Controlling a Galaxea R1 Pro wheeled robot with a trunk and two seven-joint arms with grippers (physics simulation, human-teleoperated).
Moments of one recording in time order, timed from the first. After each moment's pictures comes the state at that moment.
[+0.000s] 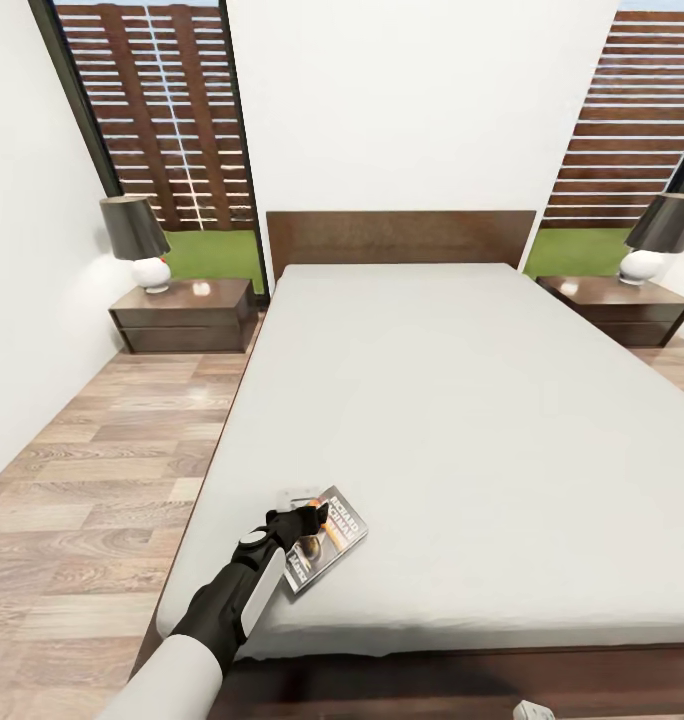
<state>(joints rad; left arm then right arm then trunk) -0.60 -0.17 -0.18 -0.78 0.23 0.25 0.08 -0.40 -0.21 -0.12 -0.13 -0.08 0.16 0.76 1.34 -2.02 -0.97</state>
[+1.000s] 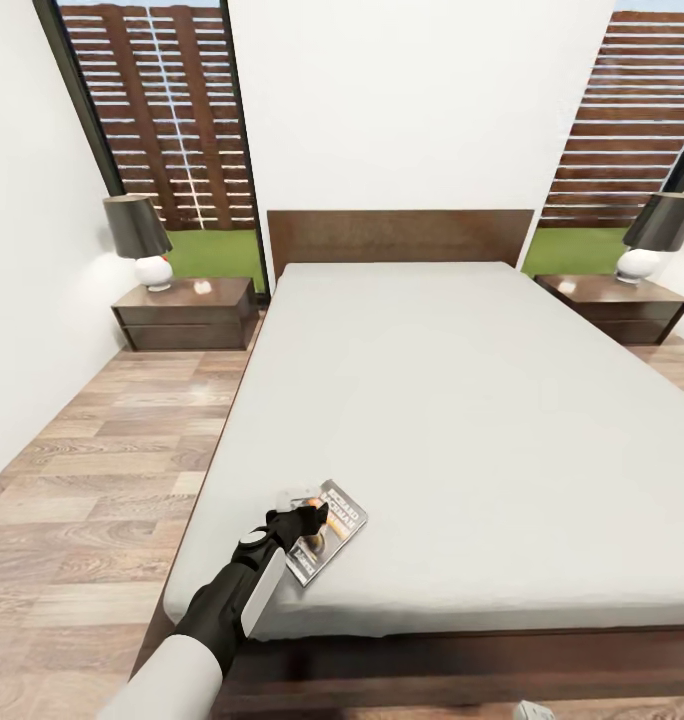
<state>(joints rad) -0.60 -0.17 -0.18 -0.78 0.23 0.24 0.08 -0.40 -0.21 -0.12 -0.13 -0.08 0.16 0.76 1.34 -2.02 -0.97</state>
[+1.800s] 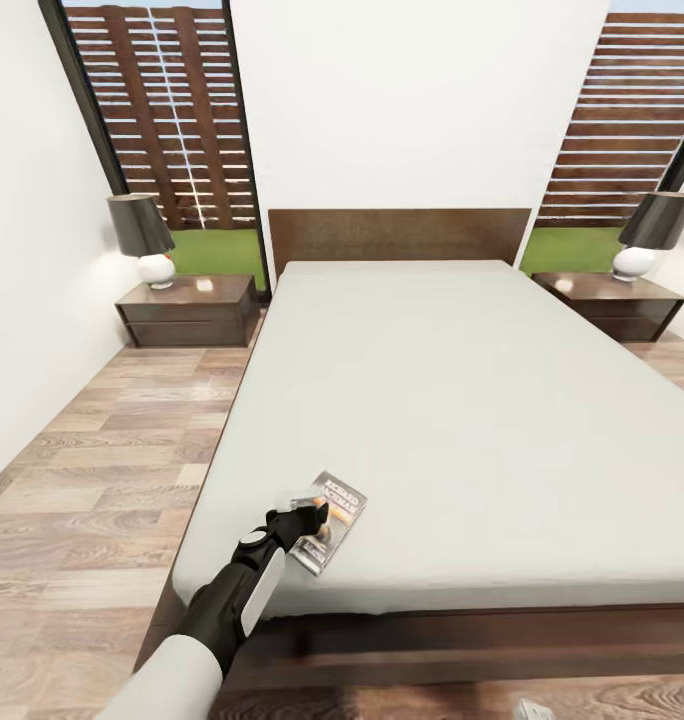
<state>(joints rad) -0.60 -0.17 -0.18 -0.78 0.23 0.24 0.08 -0.40 -0.21 -0.12 -0.13 -0.08 0.16 0.76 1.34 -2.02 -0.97</state>
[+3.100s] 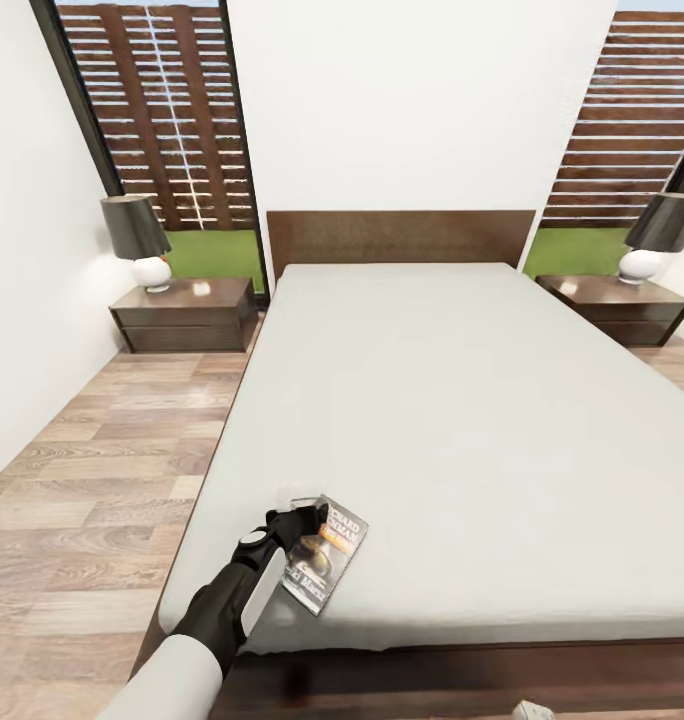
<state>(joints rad) -0.60 -0.17 -0.18 -0.78 0.23 0.24 0.08 -0.40 -0.21 -0.12 -0.13 -0.08 0.16 0.76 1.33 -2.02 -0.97</state>
